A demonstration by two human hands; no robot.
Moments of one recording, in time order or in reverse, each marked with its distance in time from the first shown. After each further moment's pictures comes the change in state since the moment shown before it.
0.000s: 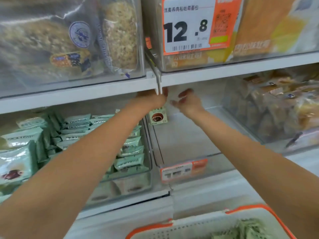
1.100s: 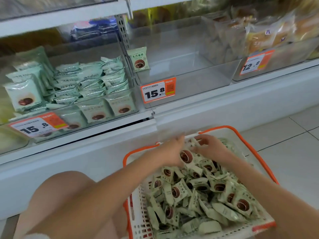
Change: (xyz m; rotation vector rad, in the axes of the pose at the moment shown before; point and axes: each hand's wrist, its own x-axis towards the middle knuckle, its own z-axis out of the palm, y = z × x) left_hand -0.307 0.086 0.146 -0.097 -0.689 0.257; right_hand -0.309 0.163 -0.045 0.052 -0.355 0.335
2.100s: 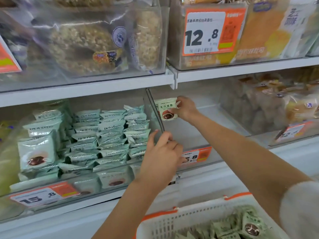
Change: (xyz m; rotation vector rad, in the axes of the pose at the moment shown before) left_hand 0.005 -0.083 -0.136 0.606 1.111 0.131; right_hand 0.246 -0.245 -0.013 -0.108 0.276 -0.365
